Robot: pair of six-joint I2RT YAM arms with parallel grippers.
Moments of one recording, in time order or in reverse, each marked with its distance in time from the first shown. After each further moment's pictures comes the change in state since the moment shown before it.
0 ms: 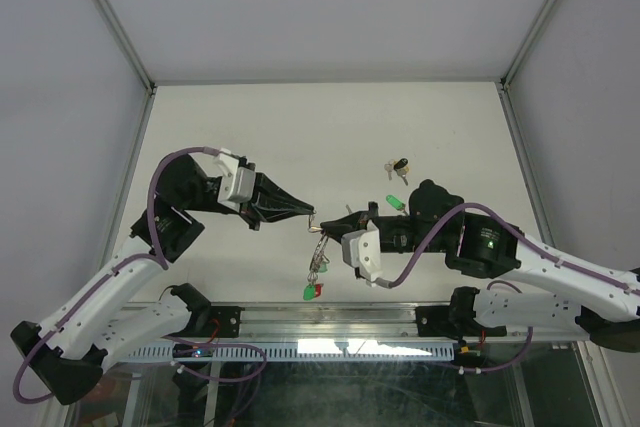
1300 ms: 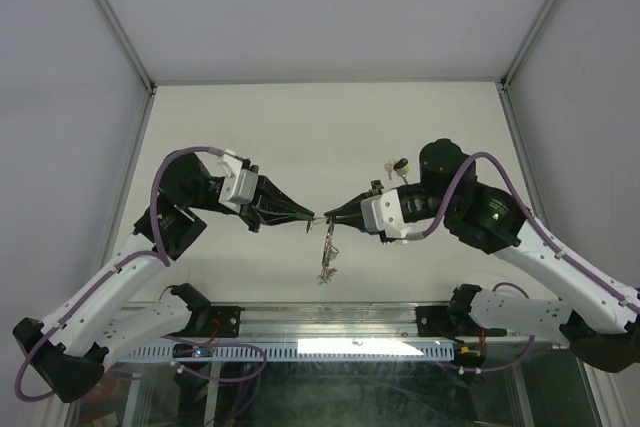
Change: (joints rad) left arm 0.006 0.014 0.001 -0.005 0.072 0.003; right arm -0.298 0.085 0.140 -0.079 -0.517 0.039
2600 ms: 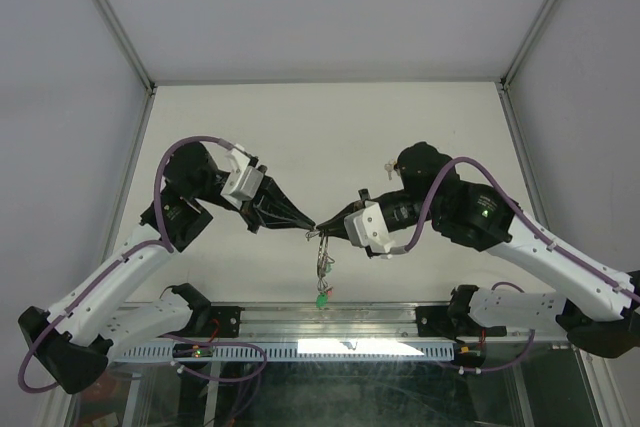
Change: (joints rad) left arm 0.000 0.067 0.037 0.011 0.161 -0.048; right arm 0.093 0.068 0.084 -0.142 0.045 -0.108
